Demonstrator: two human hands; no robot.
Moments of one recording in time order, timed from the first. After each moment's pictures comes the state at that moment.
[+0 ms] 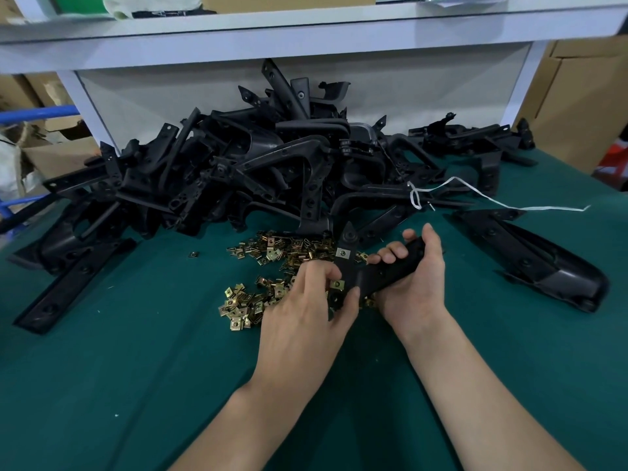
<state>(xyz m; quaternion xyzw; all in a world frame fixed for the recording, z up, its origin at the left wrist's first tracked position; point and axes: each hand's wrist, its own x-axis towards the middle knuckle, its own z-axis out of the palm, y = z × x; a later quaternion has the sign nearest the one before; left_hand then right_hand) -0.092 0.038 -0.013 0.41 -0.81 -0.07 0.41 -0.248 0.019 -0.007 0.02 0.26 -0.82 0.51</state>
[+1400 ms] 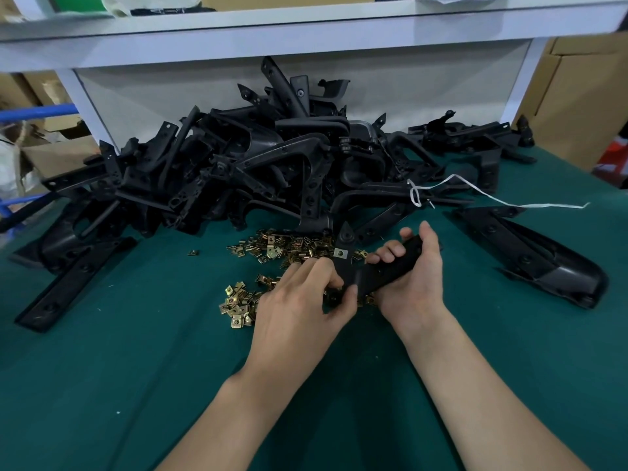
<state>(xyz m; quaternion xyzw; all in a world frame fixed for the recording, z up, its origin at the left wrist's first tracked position) -0.086 0.023 -0.014 0.35 -0.83 -0.03 0.44 -0.247 0.019 -0.008 0.02 0.26 -0.82 0.51</state>
